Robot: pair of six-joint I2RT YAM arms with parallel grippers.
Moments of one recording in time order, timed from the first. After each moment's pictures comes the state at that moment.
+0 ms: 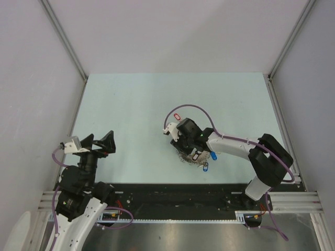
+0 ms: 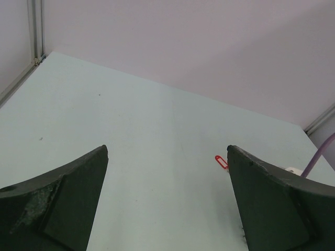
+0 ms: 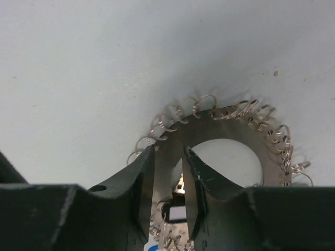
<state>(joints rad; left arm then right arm) -0.42 0.01 0.52 -0.36 -0.41 -0.31 0.85 1.64 0.99 -0.30 -0.12 -0.17</state>
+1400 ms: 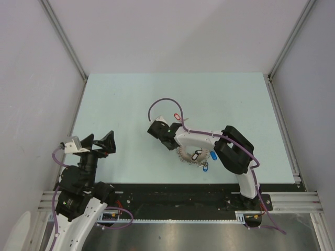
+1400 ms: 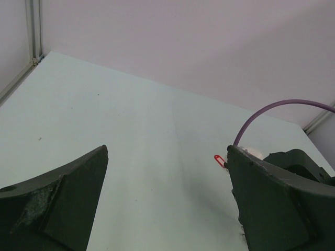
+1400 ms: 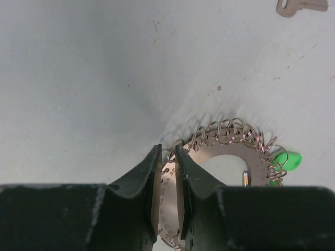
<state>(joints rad) -0.42 0.01 0.52 -0.36 -0.40 -0.31 1.02 2.02 1.48 -0.68 0.46 0.26</state>
